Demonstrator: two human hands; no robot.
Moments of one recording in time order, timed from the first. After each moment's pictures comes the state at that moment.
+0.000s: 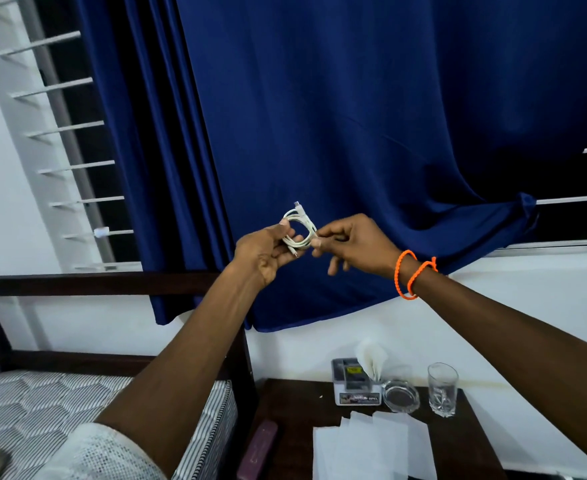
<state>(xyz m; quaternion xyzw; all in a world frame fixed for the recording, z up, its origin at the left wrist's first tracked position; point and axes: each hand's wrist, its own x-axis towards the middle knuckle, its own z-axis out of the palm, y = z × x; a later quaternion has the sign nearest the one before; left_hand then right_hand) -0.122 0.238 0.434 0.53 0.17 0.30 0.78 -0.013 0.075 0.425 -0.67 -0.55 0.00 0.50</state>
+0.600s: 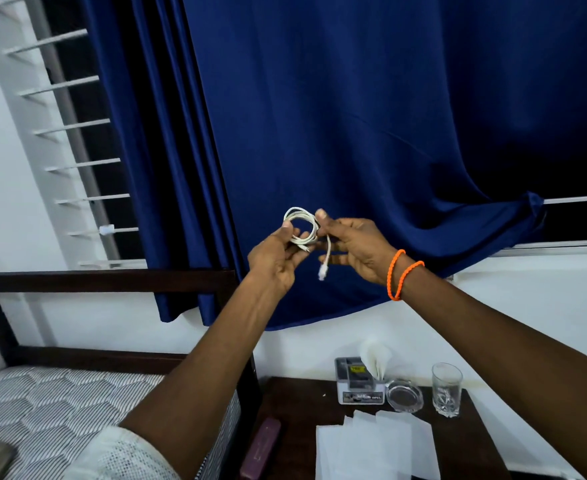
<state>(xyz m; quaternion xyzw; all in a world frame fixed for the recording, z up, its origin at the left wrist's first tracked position) -0.114 0.218 0.420 0.42 0.15 0.36 0.82 -0.025 0.093 0.425 -0.55 -0.36 0.22 0.72</state>
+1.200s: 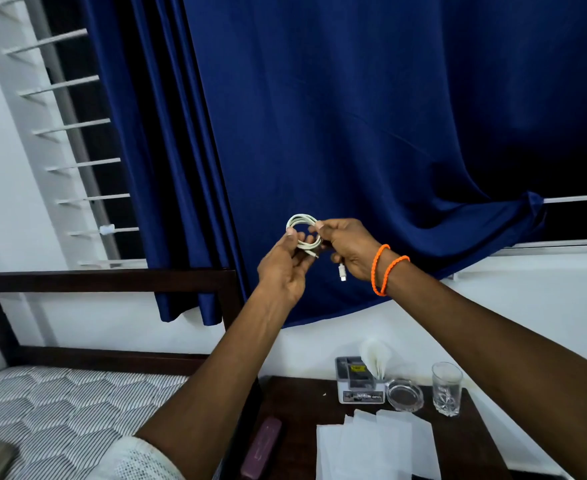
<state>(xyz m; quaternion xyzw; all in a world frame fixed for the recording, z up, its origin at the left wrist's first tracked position) -0.111 0.207 0.401 0.38 0.13 0.35 0.85 -0.026 0.115 0.426 -0.65 -0.32 0.14 0.67</state>
